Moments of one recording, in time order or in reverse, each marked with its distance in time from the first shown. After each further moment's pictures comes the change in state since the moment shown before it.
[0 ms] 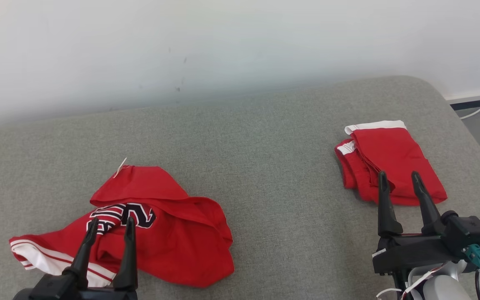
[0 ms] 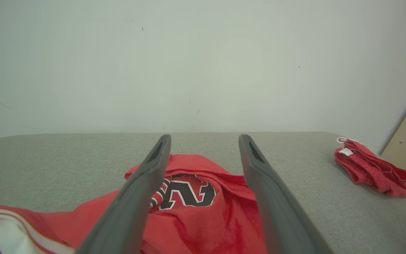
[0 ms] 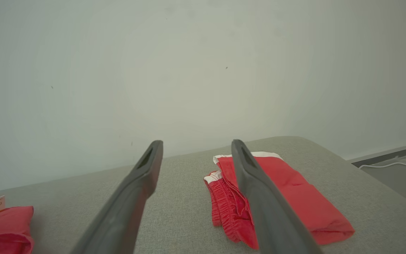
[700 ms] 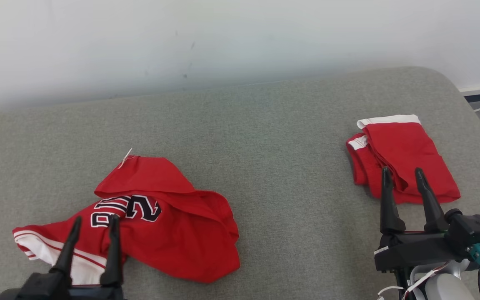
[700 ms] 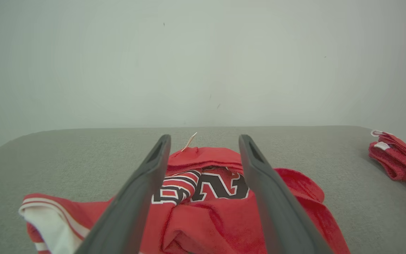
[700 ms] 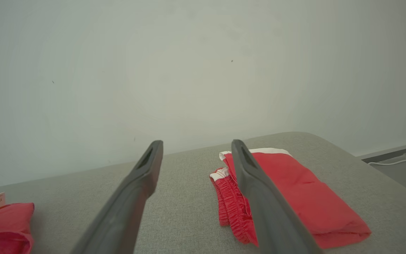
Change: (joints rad) left arm -0.020 0.019 0.031 0.036 0.030 0.023 -0.031; right arm 0.000 0.000 -0.008 -0.027 0.000 -0.008 0.000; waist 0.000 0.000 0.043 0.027
